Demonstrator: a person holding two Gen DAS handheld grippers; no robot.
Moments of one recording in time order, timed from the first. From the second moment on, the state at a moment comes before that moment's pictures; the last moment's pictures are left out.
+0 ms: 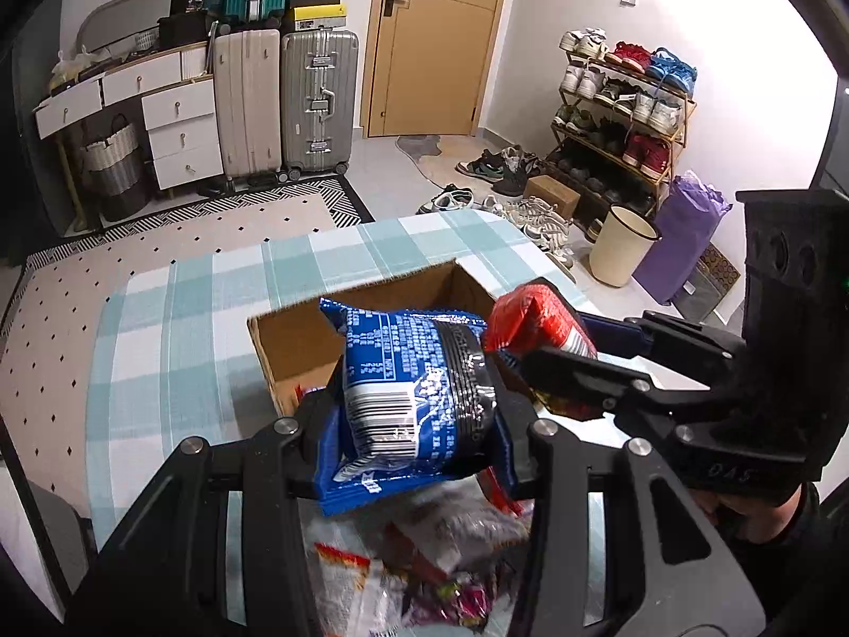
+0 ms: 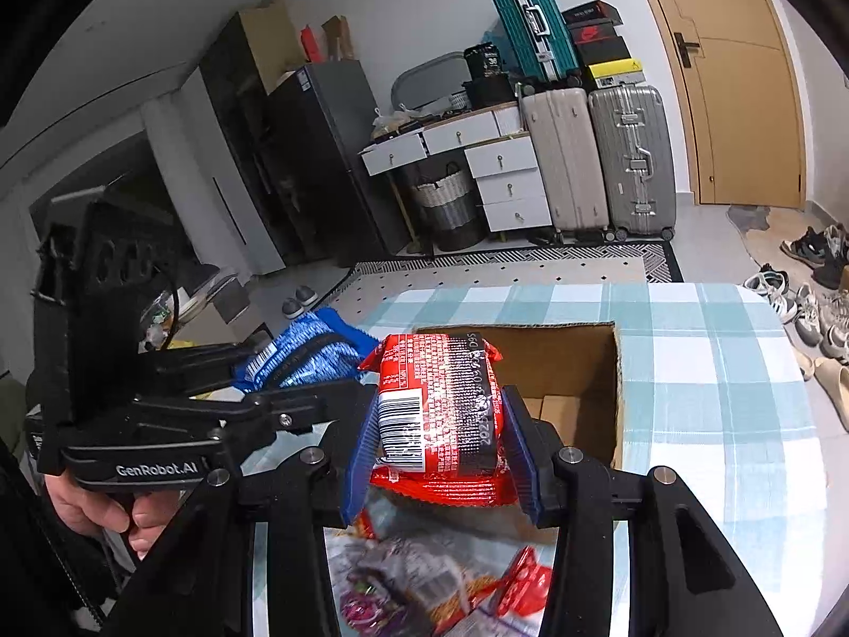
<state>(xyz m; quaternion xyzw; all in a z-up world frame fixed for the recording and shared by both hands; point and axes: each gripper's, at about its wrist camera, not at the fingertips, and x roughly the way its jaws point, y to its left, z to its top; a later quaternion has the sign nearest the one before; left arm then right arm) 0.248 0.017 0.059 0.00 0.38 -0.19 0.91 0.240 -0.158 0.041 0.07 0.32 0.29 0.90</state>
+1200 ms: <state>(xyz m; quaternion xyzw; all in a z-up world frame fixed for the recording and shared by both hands) 0.332 0.020 -0.004 0.02 0.42 -0.15 0.90 0.315 -0.156 -0.007 0.06 0.36 0.25 0.90</state>
